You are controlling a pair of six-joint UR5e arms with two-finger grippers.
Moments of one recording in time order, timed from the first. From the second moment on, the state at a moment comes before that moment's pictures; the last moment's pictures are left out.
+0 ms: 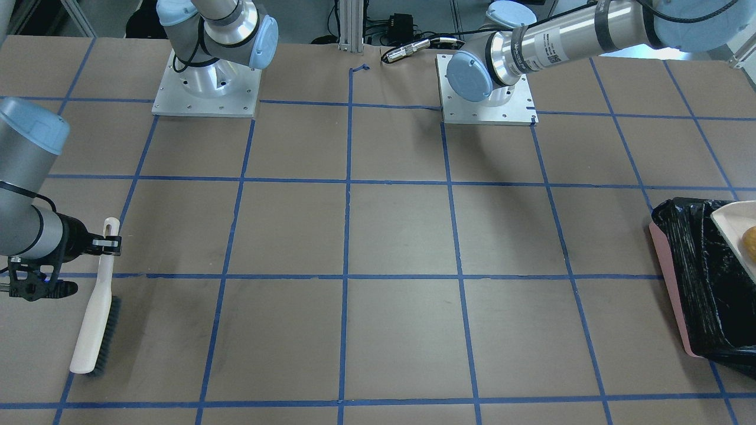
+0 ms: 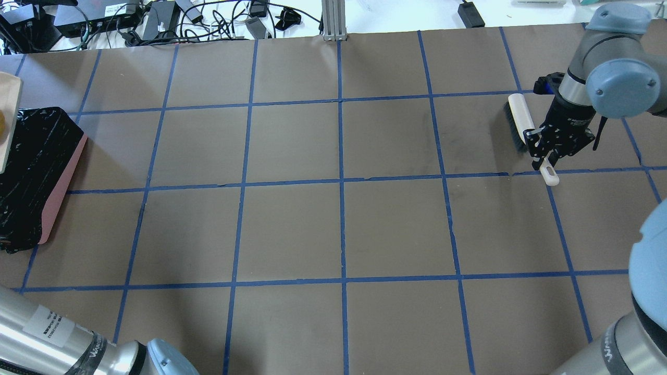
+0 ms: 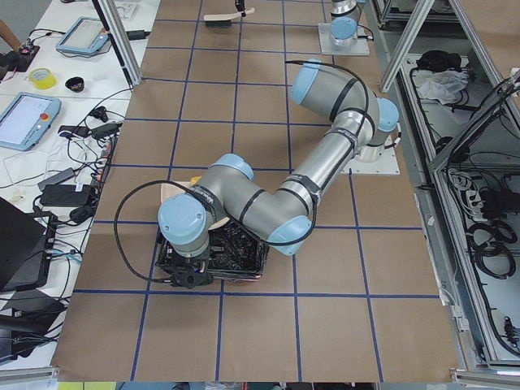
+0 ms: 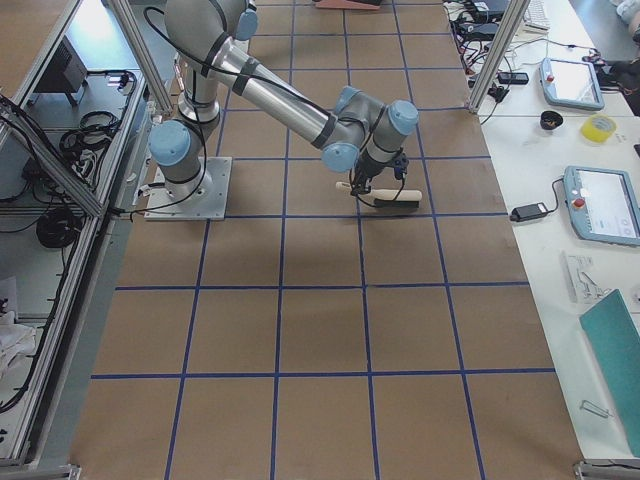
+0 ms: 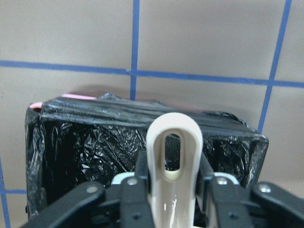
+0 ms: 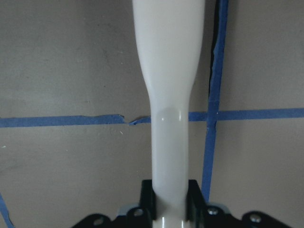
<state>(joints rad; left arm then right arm) -0.60 -2.38 -0.65 -1.68 1.48 -0.68 1.24 -1.17 1.68 -1.80 -1.66 -0.29</state>
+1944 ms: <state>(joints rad) -0.68 -2.35 -0.76 -1.15 1.72 -0.57 1.25 -1.39 1.57 -1.69 -1.57 -0.29</state>
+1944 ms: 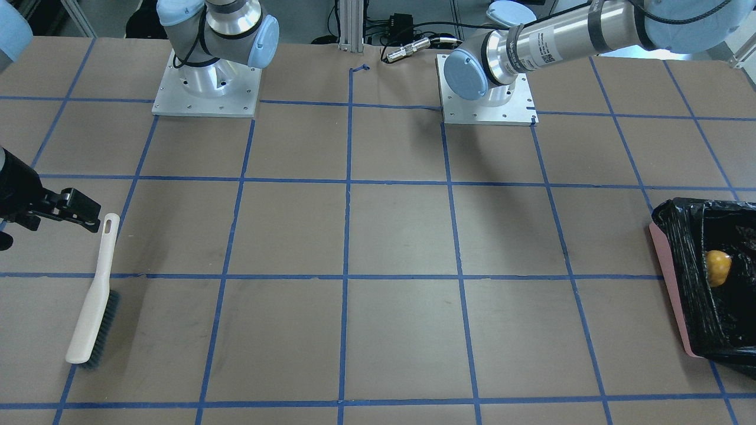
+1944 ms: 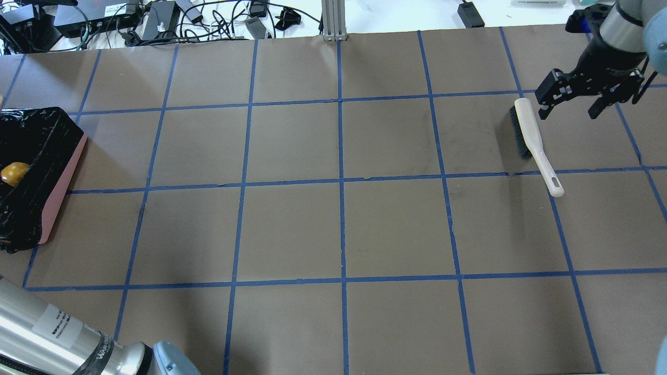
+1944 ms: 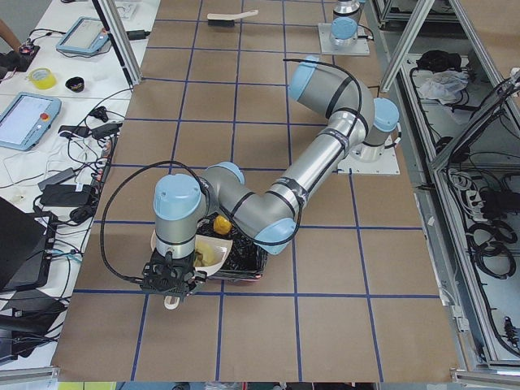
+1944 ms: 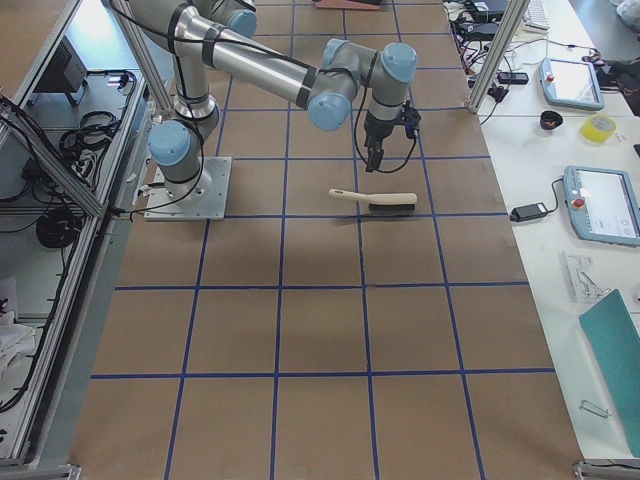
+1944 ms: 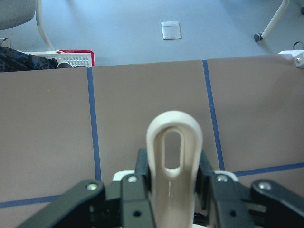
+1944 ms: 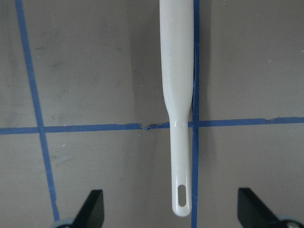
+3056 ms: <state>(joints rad) -0.74 -2.21 -1.01 -0.85 1.94 -0.52 1.43 -1.44 1.52 -1.64 -1.53 -0.20</state>
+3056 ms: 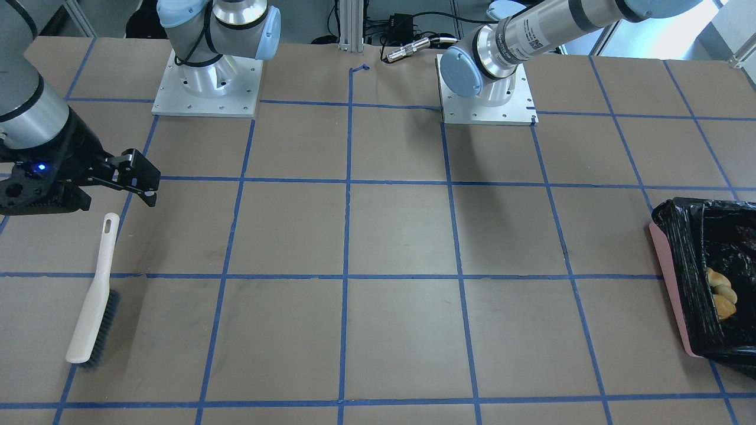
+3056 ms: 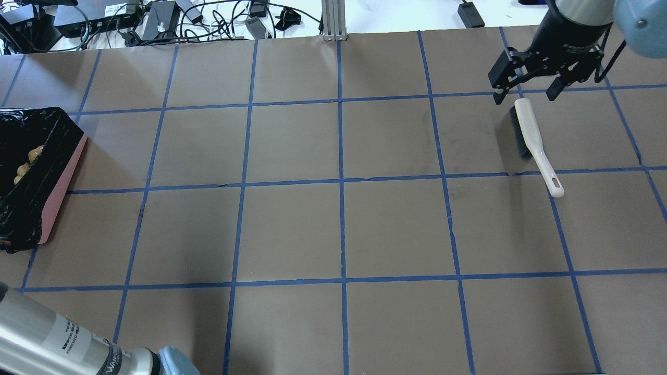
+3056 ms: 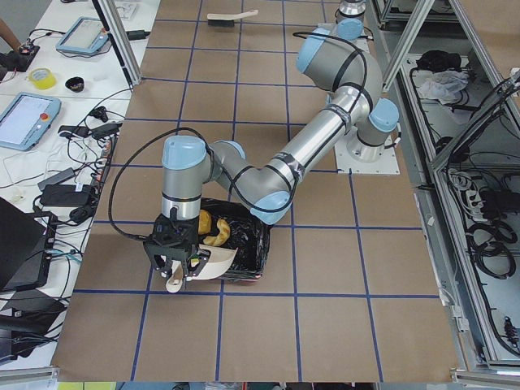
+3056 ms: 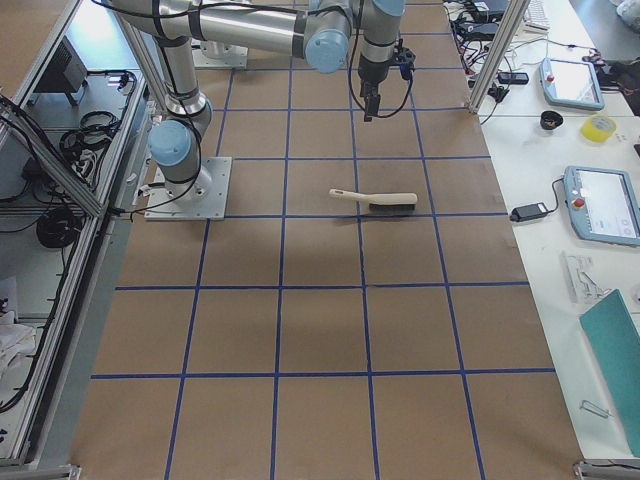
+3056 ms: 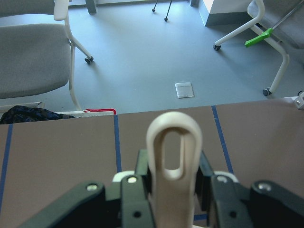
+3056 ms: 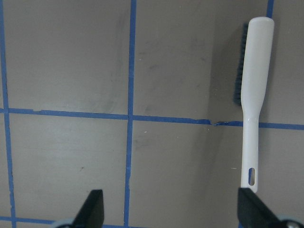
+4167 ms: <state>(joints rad) -0.87 -2.14 -1.24 -0.53 2.22 -0.53 1.55 -1.43 1.48 -1.68 -1.53 0.00</state>
